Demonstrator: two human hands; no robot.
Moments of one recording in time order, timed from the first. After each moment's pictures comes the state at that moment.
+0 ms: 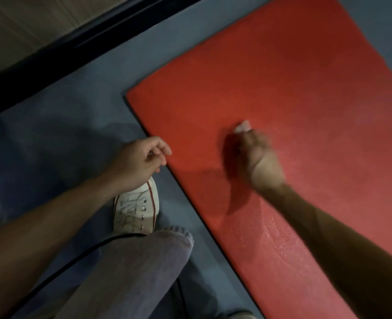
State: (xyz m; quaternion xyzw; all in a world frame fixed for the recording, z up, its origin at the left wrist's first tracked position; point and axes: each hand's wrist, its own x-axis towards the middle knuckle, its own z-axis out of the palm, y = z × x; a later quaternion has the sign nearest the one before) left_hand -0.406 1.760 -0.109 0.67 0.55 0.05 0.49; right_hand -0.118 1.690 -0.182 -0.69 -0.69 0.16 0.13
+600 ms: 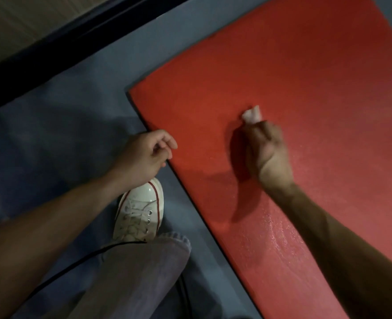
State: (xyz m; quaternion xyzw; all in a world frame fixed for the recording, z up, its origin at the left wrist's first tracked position) left_hand -0.400 1.774 -0.129 0.66 0.56 0.08 0.50; right_hand -0.125 1.716 -0.169 -0.73 -0.63 0.20 0.18
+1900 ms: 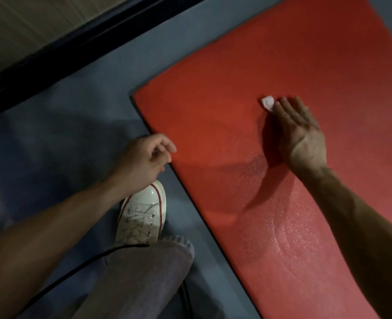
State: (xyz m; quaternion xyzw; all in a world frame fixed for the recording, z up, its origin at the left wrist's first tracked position) left_hand -0.405 1.772 -0.123 0.66 0.58 0.08 0.48; right_hand -0.048 1.736 -0.181 -0.70 -0.70 0.06 0.14
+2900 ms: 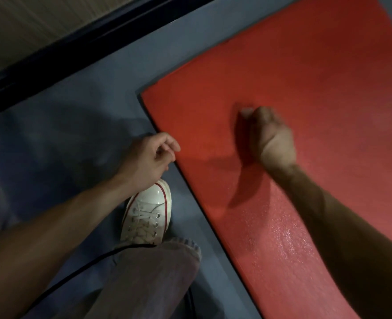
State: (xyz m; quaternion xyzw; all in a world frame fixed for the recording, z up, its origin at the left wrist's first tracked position) left_hand -0.410 1.775 -0.124 0.66 0.57 0.10 0.47; right_hand -0.135 1.761 -0.164 -0.71 -0.67 0.12 0.18
